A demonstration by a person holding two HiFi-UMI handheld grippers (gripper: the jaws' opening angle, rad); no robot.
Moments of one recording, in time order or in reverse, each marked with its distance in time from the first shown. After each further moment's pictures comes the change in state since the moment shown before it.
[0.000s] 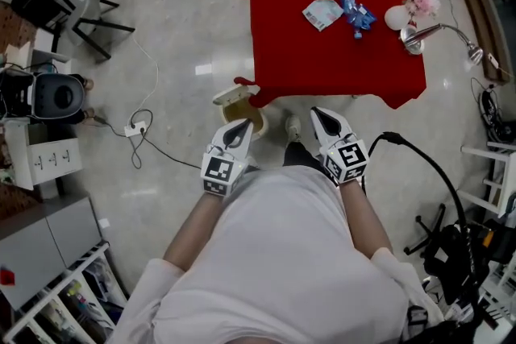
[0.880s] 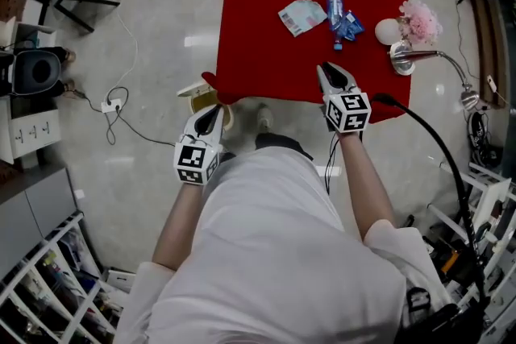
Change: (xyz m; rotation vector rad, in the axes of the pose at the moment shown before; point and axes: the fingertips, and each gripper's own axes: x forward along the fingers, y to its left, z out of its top) left arm 0.117 0.021 0.022 -0.166 0.055 0.204; right arm 0.086 -0.255 0.017 -0.025 0.179 -0.068
